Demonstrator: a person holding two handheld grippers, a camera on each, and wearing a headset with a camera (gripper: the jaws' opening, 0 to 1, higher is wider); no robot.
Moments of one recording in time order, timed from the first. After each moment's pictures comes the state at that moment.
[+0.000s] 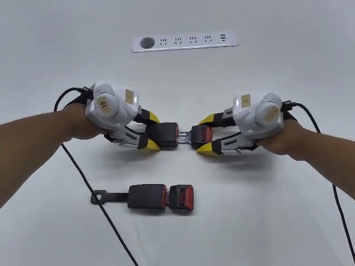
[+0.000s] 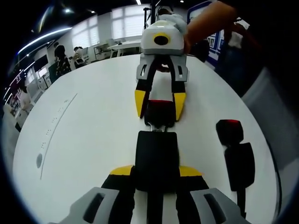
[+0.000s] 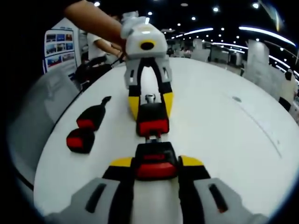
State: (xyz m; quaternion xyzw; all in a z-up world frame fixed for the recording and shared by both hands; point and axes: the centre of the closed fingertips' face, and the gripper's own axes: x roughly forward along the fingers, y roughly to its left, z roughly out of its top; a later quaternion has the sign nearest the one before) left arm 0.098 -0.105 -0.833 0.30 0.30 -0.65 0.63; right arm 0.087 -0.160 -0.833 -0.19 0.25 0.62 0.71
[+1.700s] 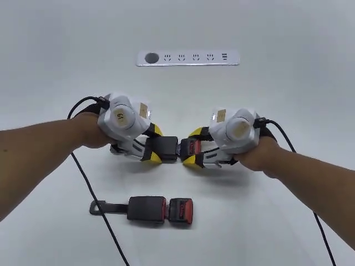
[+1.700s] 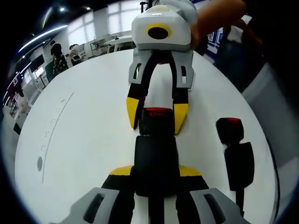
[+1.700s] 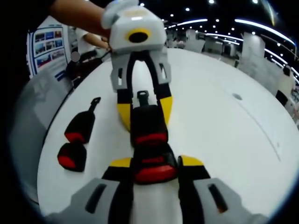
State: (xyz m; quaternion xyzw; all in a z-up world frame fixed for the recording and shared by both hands) left arm 0.095 -0.104 -0.836 0.33 0.32 -0.65 0.61; right arm 0.097 -0.145 -0.841 -0.22 0.29 0.59 0.72
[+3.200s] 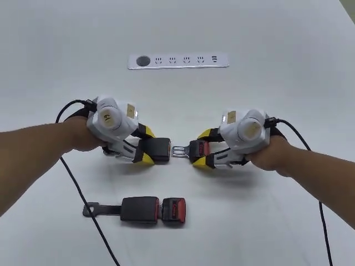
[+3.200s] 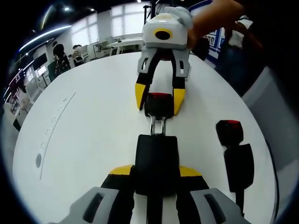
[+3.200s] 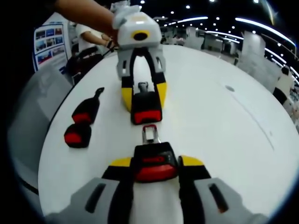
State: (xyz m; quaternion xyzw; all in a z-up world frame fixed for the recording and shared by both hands) left arm 0.096 -0.104 -0.834 0.30 0.31 -0.65 0.62; right arm 0.093 -0.191 -0.839 -0.23 0.30 0.58 0.72
